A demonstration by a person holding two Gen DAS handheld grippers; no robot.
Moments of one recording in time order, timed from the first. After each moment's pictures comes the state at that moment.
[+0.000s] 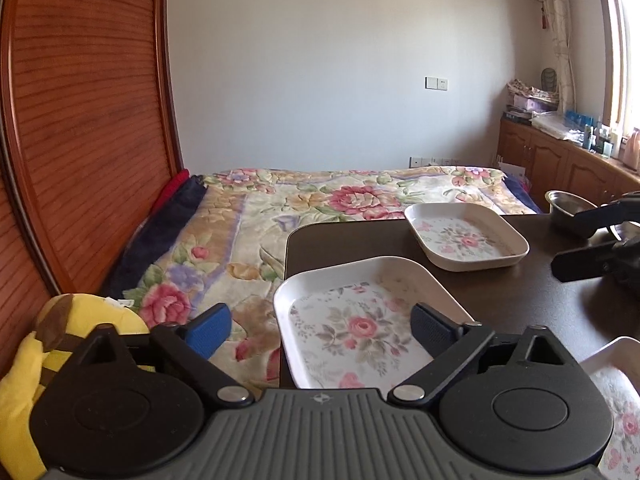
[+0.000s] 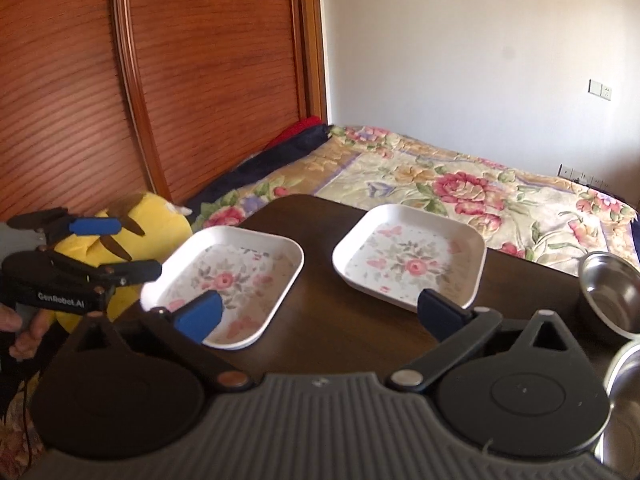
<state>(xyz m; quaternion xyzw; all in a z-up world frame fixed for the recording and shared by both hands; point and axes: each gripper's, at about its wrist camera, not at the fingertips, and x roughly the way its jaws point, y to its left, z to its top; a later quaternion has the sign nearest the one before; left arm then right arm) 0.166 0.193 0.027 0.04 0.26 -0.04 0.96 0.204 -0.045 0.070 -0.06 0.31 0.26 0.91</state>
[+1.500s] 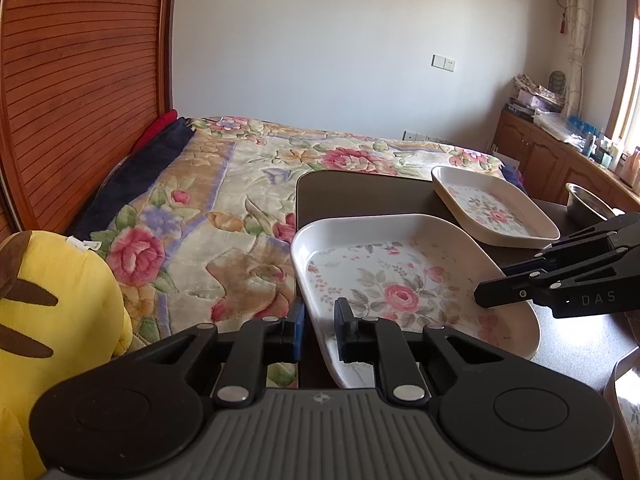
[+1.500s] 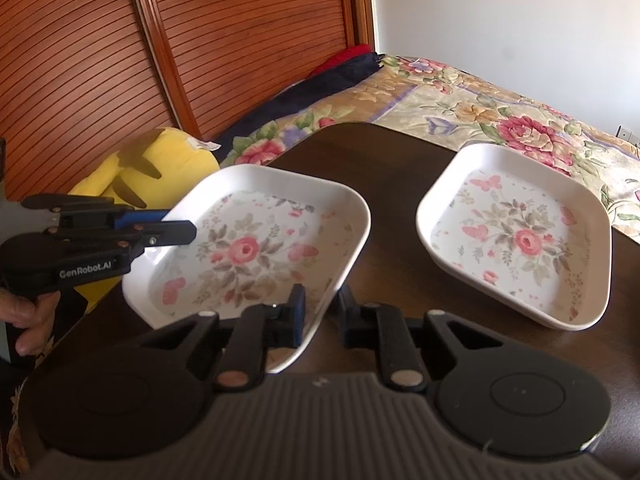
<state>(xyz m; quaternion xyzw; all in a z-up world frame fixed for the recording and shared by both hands) 0.205 0.226 -0.018 -0.03 0.32 -0.07 0.95 0.257 0.013 0.016 -0.08 0.40 0.32 0.86</state>
